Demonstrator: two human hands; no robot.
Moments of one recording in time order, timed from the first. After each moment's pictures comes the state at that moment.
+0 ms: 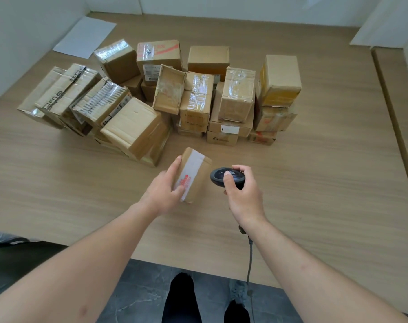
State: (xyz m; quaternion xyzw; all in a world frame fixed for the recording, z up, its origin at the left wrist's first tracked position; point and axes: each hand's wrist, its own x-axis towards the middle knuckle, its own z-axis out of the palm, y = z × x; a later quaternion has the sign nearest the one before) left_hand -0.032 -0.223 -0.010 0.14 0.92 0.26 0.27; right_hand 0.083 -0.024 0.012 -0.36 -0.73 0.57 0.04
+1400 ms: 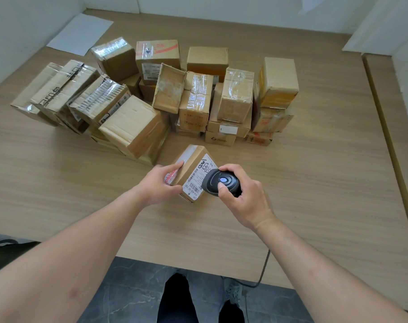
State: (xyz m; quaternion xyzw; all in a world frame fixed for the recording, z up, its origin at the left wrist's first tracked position) left_hand -0.056 -0.232 -0.010 0.10 0.88 0.33 0.32; right_hand 0.098 -0.008 0.032 -0.18 -0.87 0.45 0.01
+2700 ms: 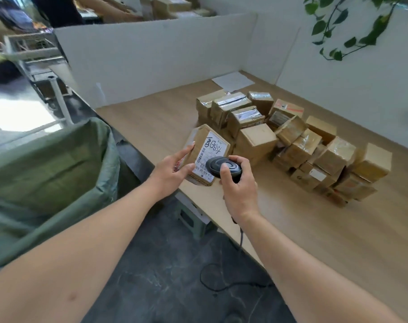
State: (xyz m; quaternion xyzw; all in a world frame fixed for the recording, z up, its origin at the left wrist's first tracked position) left_hand 0.163 -0.488 0.135 -0.01 0.85 0.53 0.01; right_hand 0.173 -0.278 0.142 -0.01 -0.82 0.58 0.04
